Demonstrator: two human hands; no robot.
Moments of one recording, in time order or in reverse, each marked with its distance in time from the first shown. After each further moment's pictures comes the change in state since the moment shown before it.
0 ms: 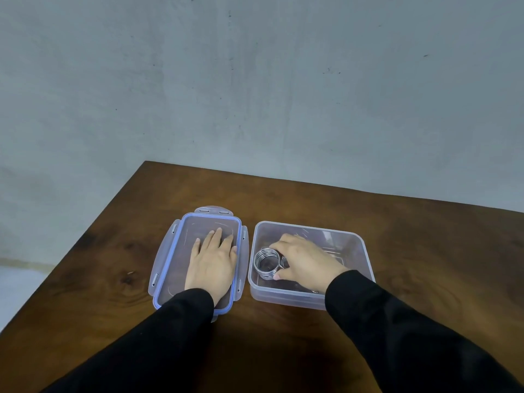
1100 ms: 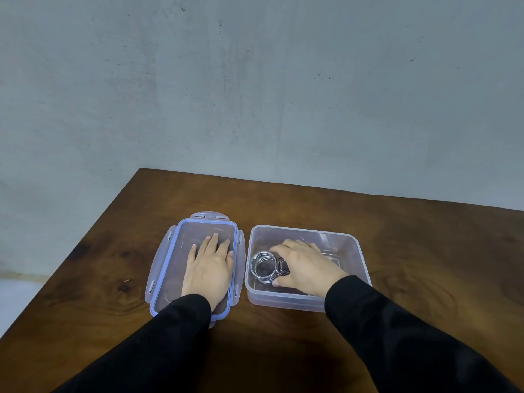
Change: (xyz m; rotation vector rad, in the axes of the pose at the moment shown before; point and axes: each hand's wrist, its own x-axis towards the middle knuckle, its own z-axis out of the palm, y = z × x) left_hand 0.001 -0.001 0.002 -0.017 0.003 -0.003; right_hand -0.006 0.005 0.002 -0.084 -0.017 0.043
